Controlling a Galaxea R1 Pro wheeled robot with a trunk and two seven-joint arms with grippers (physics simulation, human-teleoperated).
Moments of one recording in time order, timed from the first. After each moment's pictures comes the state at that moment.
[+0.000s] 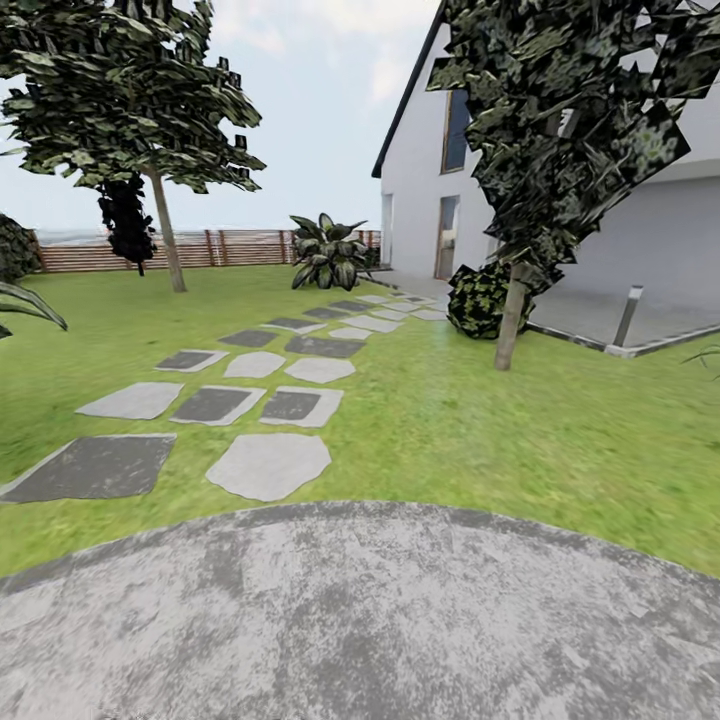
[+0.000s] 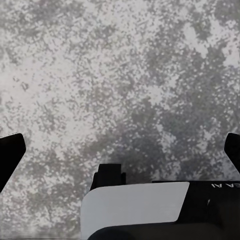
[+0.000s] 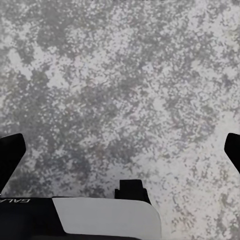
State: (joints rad) left arm -0.24 0.00 0.00 -0.14 0.00 -0.01 0.00; right arm -0.02 0.00 -0.01 -0.49 -0.01 0.00 0.00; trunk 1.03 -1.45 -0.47
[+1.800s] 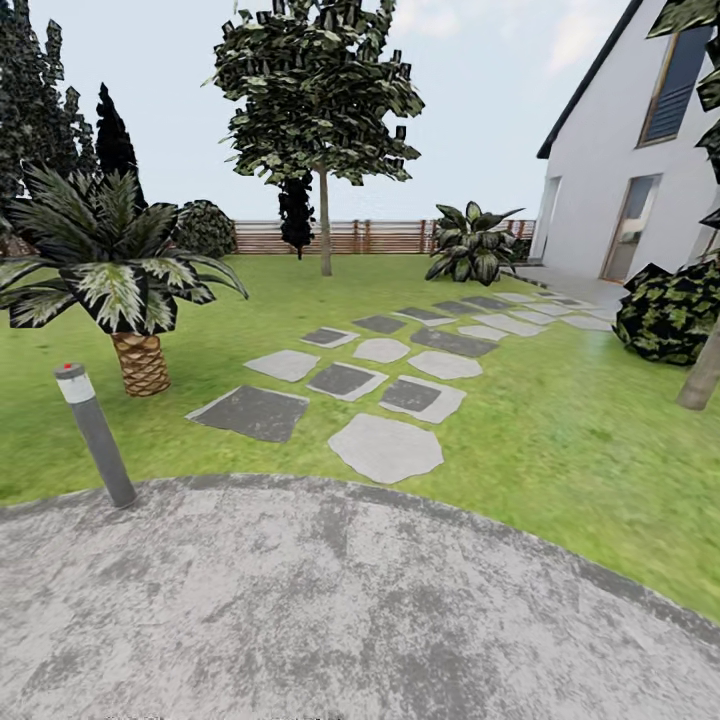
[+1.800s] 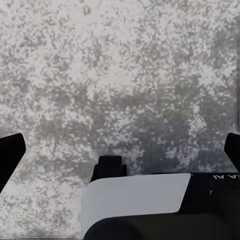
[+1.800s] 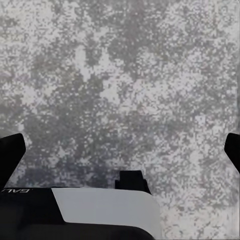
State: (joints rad) left arm -0.24 0.00 0.00 -0.14 0.00 -0.01 0.00; right arm -0.02 0.00 -0.01 -0.49 -0.01 0.00 0.00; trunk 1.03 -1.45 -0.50
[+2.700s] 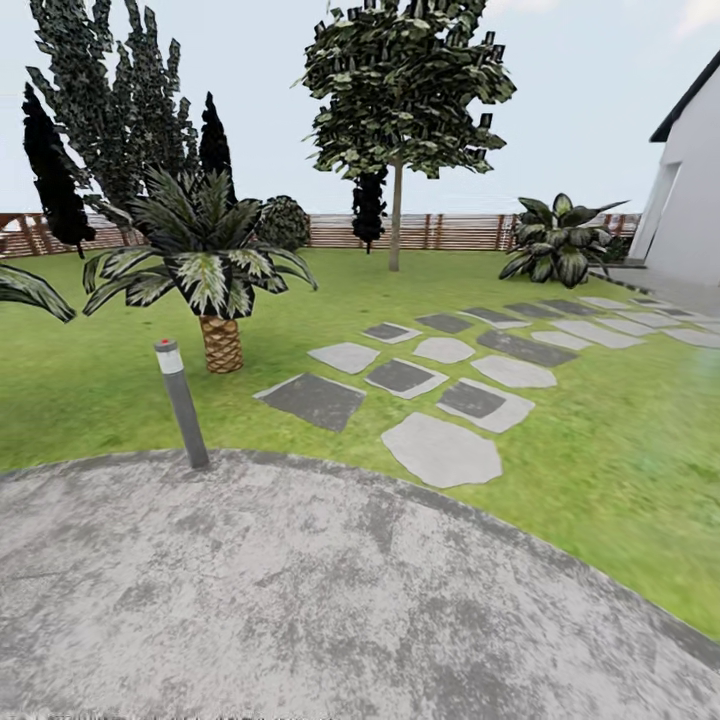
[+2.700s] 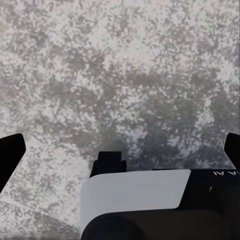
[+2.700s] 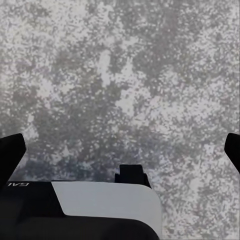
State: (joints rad) left arm -0.24 0.00 0.00 -0.14 0.00 -0.01 0.00; right arm -0.02 0.00 0.00 -0.48 -0.01 0.00 0.00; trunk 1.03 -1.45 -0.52
